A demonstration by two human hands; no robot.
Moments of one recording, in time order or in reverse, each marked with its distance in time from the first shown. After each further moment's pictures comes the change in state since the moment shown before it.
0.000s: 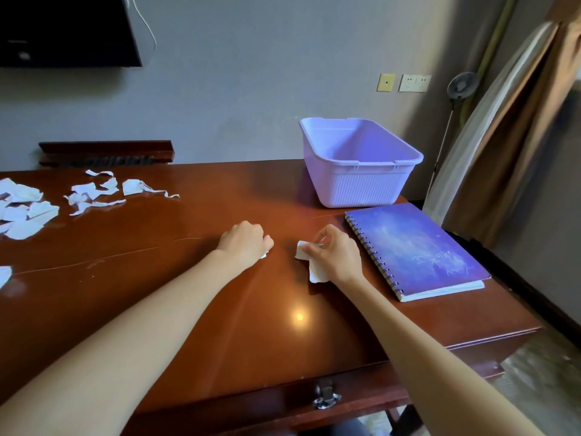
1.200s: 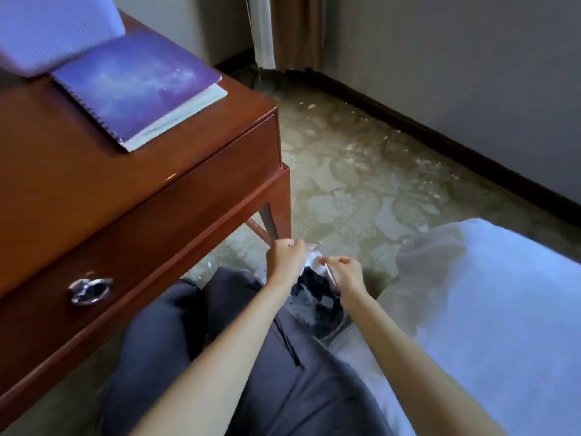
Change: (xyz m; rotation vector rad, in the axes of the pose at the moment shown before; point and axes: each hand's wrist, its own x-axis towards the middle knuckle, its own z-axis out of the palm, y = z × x) left_hand -0.259 0.289 0.174 -0.872 -0.721 -0.092; right_hand -0.263 0.308 -0.085 0.747 0.419 1.093
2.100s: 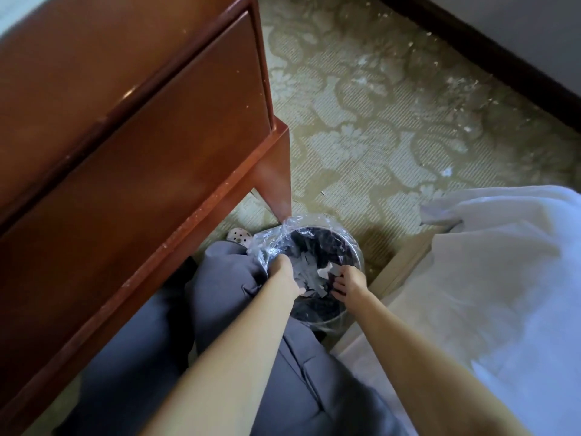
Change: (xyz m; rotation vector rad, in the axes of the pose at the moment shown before) left_hand 0.100 -0.088 0.053 -0.532 -0.008 -1.005; right_hand 0.113 0.093 0.020 0.119 0.157 0.564
